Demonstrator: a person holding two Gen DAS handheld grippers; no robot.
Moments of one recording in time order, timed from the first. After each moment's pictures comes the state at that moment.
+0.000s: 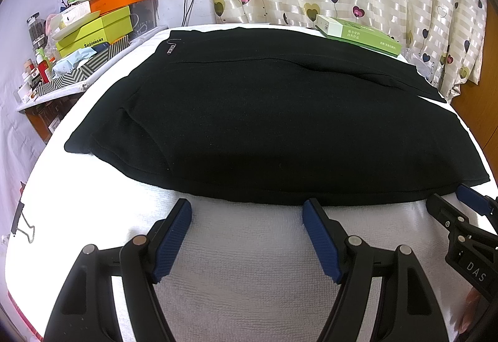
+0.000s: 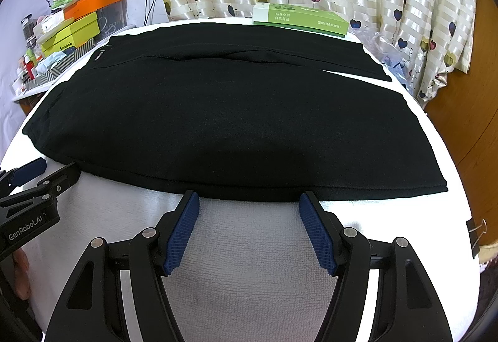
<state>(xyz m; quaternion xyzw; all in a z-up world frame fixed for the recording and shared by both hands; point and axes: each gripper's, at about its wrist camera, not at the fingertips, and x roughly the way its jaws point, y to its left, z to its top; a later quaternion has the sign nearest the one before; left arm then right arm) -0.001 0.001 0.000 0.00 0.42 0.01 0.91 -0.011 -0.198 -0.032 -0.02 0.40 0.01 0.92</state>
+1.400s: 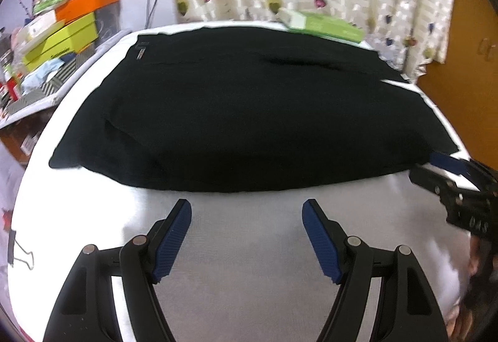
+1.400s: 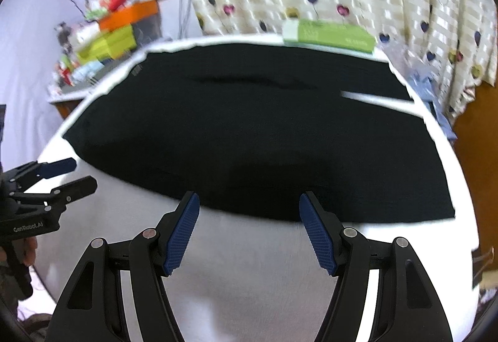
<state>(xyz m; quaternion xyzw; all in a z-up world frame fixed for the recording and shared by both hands) -0.012 0.013 0.017 0.02 0.43 -0.10 0.90 -0.019 -0.207 0.002 0.00 0.37 0.12 0.92</state>
